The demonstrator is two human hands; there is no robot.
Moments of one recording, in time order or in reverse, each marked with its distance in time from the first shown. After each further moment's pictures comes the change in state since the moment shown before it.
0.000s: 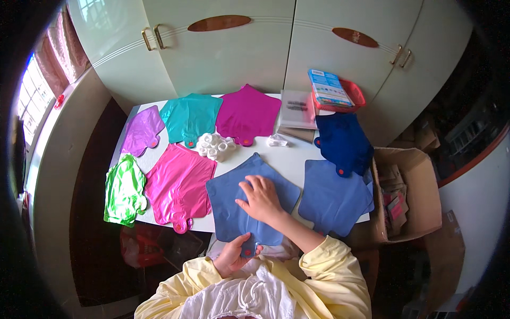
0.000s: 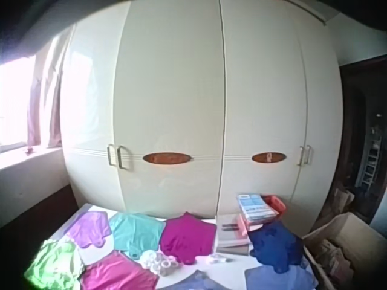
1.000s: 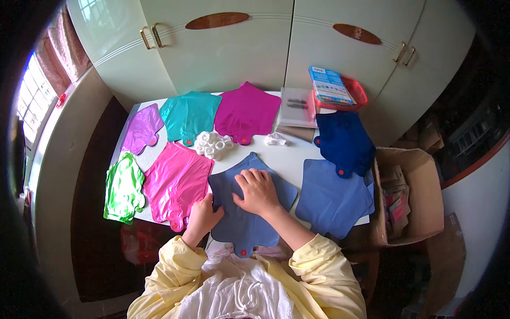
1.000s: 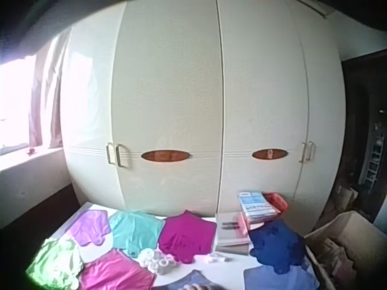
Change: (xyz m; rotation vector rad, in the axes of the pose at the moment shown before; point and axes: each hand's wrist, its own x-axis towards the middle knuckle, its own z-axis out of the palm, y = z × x) left_hand 0.002 0.104 0.016 1.814 0.527 0.944; right_hand 0.021 0.008 -0.003 -0.023 0.094 -0.060
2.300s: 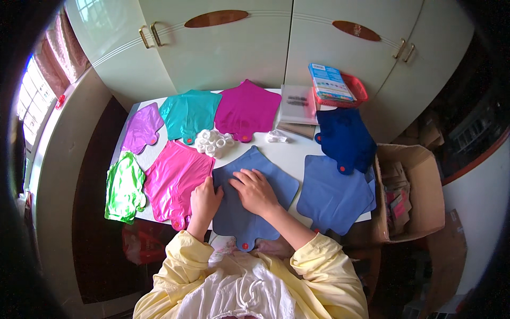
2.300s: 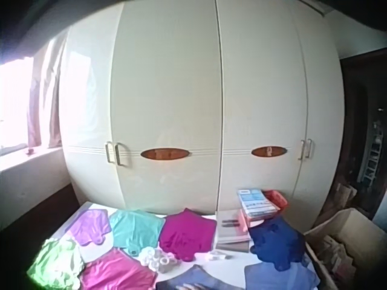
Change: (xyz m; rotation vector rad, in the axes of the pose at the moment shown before) left_hand 0.033 0.010 0.003 0.193 0.152 -0.040; right_hand -0.006 -0.001 0.014 0.063 -0.058 -0.060
